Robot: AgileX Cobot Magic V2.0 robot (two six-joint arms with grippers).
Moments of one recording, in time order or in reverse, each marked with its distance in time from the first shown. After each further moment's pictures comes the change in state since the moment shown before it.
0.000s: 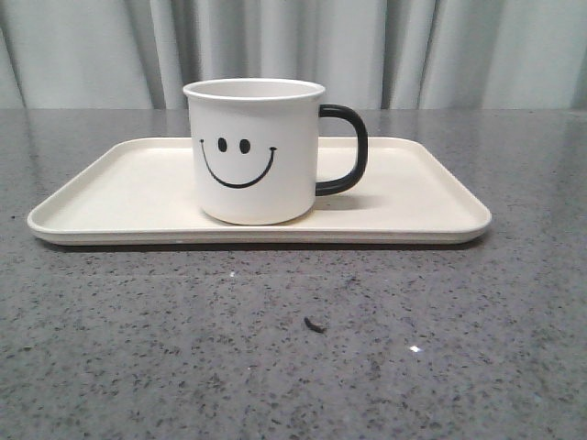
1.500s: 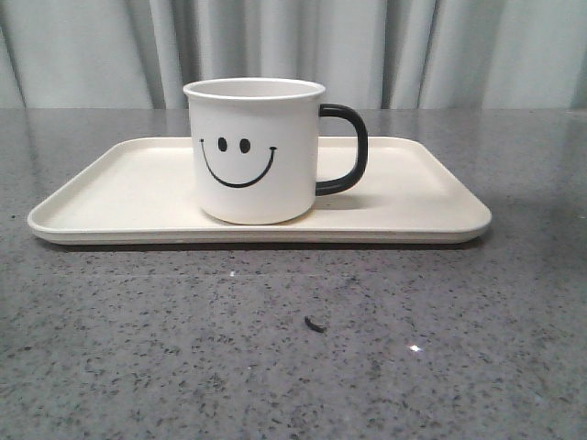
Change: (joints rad) left arm 0.000 0.452 -0.273 0.039 0.026 0.000; right arm 0.000 0.858 -0.785 -0.130 0.471 -0.005
